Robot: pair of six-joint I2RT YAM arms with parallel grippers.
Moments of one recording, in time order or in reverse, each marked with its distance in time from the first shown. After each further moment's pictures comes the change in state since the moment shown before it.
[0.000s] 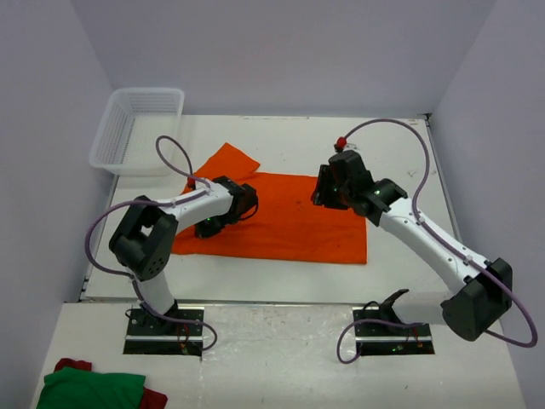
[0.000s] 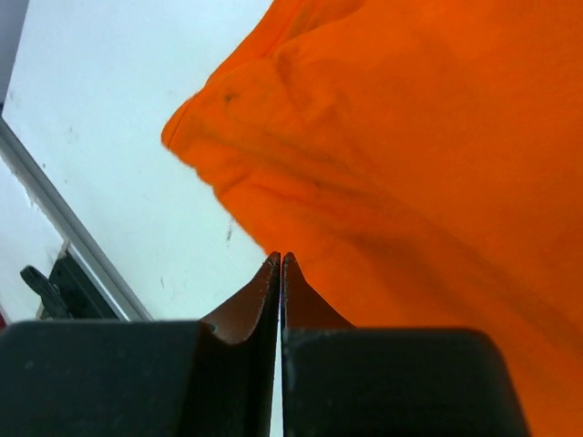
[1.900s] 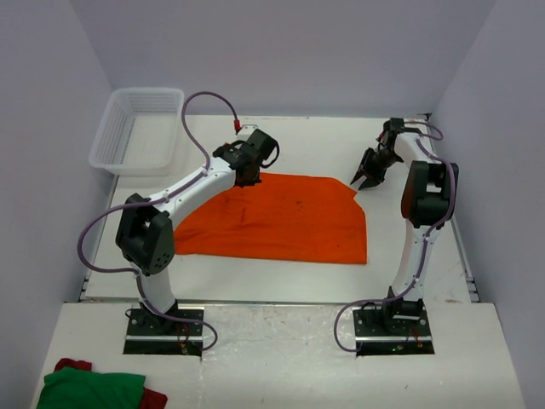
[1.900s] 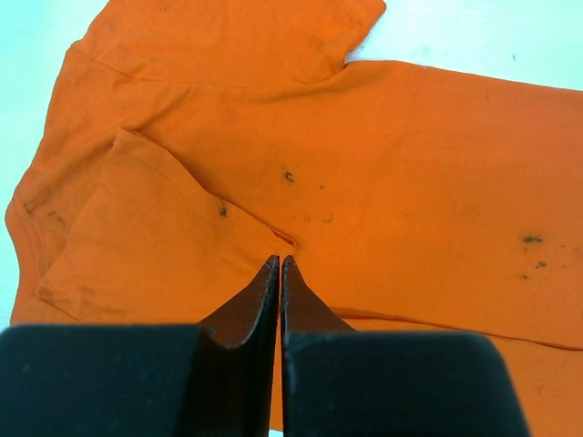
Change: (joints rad) left arm -0.001 0.076 0.433 0.463 0.224 0.757; right arm -0.691 0.951 0.661 -0.288 -0.506 -0.243
